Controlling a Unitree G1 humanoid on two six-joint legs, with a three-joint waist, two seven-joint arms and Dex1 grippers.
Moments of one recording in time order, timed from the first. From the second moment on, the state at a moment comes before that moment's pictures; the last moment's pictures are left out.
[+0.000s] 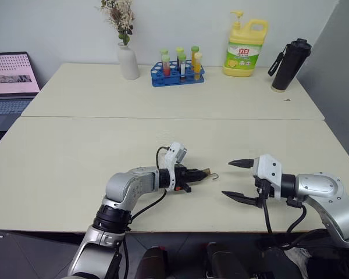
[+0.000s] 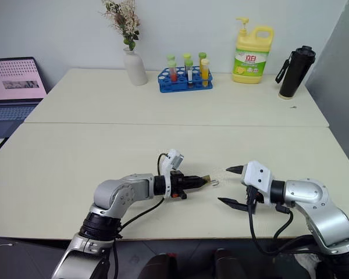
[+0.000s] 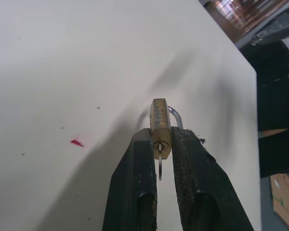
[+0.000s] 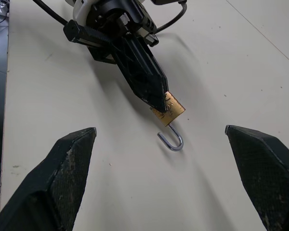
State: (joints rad) left arm -0.48 0.26 -0.15 0.02 -0.55 1.00 -0.70; right arm -0.13 -0.77 0.07 -0.44 0.30 0.39 0.95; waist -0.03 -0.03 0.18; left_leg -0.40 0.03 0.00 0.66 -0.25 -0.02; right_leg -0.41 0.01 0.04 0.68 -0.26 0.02
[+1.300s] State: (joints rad) left arm -0.19 0.76 -0.11 -0.36 -0.35 0.44 -0.99; right arm -0.13 -0.84 0.06 -0.42 0.29 0.41 0.99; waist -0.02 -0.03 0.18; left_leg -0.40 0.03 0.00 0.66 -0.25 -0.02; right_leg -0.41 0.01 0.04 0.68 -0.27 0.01
